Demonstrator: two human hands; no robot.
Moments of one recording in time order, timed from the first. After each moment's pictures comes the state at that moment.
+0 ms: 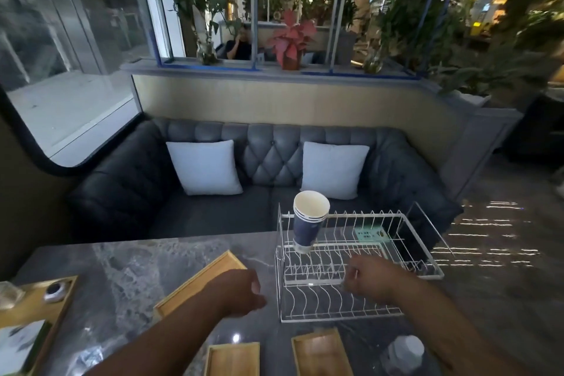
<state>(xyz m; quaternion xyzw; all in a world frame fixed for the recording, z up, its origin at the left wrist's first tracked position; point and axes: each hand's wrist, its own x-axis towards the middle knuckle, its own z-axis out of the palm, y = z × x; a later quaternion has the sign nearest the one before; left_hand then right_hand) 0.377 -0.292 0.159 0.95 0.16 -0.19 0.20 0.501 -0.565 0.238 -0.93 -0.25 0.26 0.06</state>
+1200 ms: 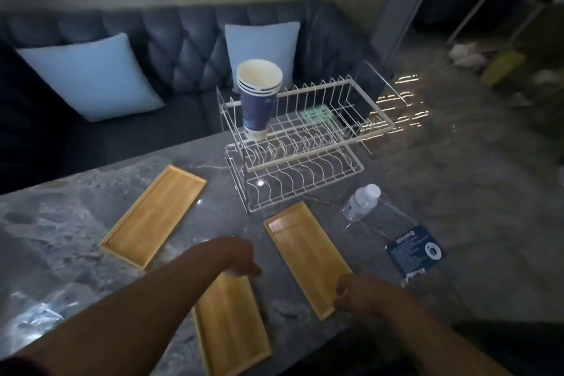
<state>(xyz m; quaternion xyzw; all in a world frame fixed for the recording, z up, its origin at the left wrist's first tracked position) 0.347 -0.348 0.034 0.89 -0.08 -0.45 0.07 0.314 -0.636 0.032 -0.88 -0.02 0.47 0.03</state>
